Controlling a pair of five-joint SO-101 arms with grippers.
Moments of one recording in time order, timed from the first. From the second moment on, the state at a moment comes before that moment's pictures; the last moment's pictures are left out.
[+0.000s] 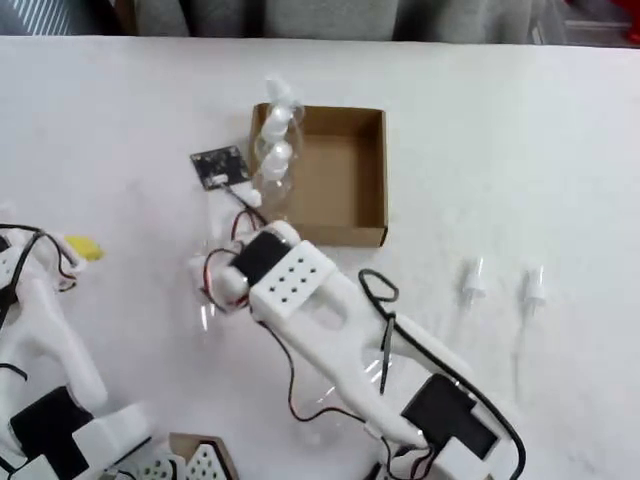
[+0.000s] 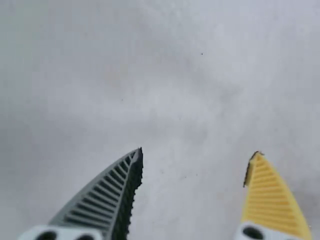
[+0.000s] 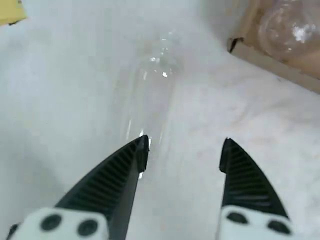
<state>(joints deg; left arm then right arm) -42.6 -11.3 36.7 57.5 11.0 -53.6 -1.7 12.2 62.2 -26.2</state>
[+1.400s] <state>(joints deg) -42.0 -11.3 36.7 57.4 11.2 -56.8 28.5 -9.4 59.9 -25.1</state>
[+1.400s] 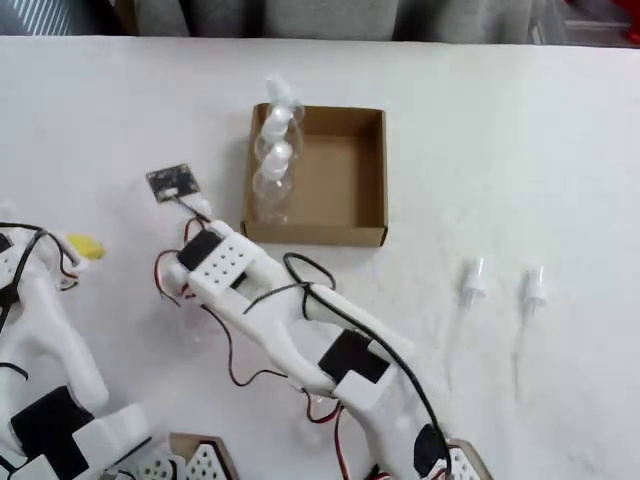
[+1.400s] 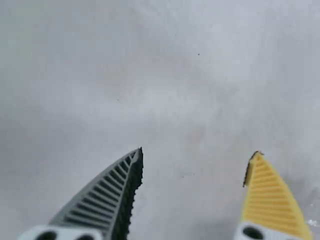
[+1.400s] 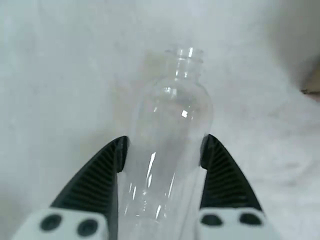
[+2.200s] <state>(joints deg) 15.9 -30.3 36.1 68.0 11.2 15.6 -27.7 23.6 82.4 14.5</state>
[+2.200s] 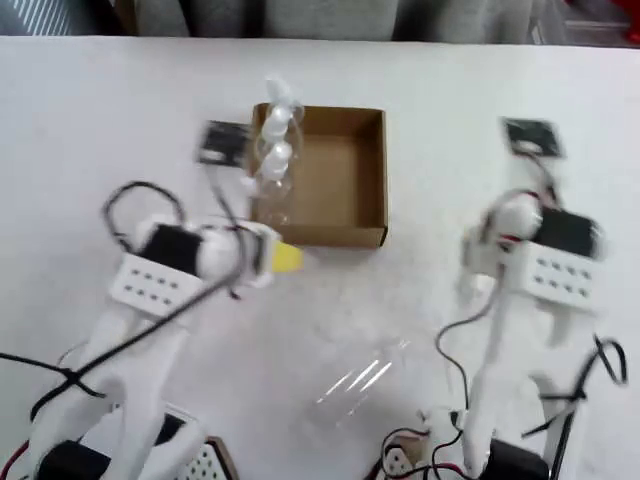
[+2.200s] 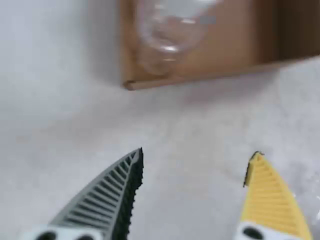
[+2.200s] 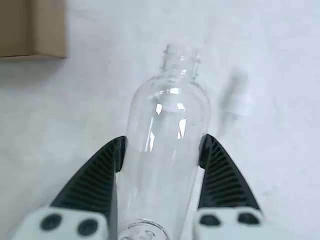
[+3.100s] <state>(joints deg) 47.6 35.9 -21.9 56.6 27.1 65.1 -14.1 35.4 45.8 30.0</state>
